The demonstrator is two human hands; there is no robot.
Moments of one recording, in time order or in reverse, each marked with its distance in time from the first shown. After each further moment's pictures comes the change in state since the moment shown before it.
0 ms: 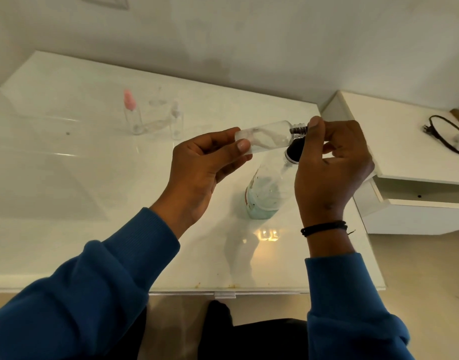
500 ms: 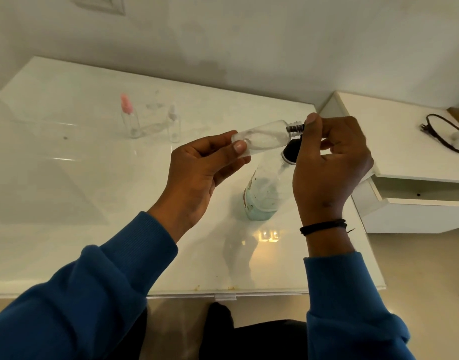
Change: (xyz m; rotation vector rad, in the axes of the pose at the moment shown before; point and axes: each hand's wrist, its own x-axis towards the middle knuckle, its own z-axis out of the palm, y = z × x) left_hand -0.001 0.000 0.001 -0.013 -0.011 -0.012; right_hand 0.004 -0.002 0.000 0.010 0.009 -0.005
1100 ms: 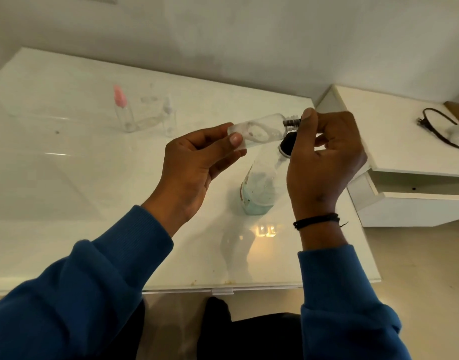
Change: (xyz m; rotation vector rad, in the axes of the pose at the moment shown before) left_hand 0.001 0.000 0.001 0.002 0.014 -0.002; right_hand -0.006 0.001 0.003 -0.014 0.029 -0.009
